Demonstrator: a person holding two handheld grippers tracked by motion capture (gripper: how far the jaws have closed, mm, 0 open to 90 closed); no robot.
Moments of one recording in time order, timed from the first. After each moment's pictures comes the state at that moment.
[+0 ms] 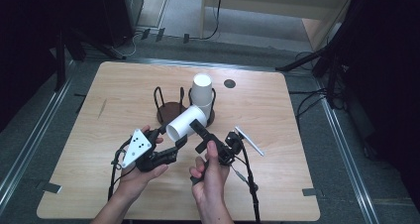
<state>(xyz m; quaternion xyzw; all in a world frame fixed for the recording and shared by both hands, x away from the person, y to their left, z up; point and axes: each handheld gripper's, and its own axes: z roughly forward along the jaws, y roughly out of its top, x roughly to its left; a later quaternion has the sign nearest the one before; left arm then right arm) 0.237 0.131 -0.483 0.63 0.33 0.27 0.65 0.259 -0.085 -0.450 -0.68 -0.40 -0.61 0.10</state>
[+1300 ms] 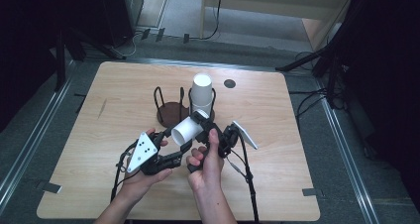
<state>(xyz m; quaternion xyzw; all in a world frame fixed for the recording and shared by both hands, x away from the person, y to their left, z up) 0.232 0.121 -0.484 0.64 0.31 0.27 0.65 0.287 -0.080 -0.463 -0.71 -0.33 -0.59 0.21</state>
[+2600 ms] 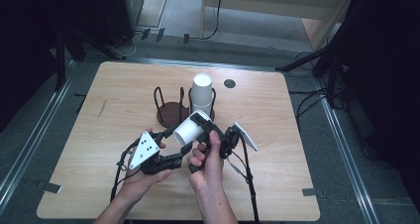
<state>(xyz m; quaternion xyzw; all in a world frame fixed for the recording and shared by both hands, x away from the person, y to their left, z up) 0.234 0.122 -0.484 0.67 0.33 0.25 0.62 0.288 -0.084 -0.469 -0.70 -0.31 -0.60 0.22</state>
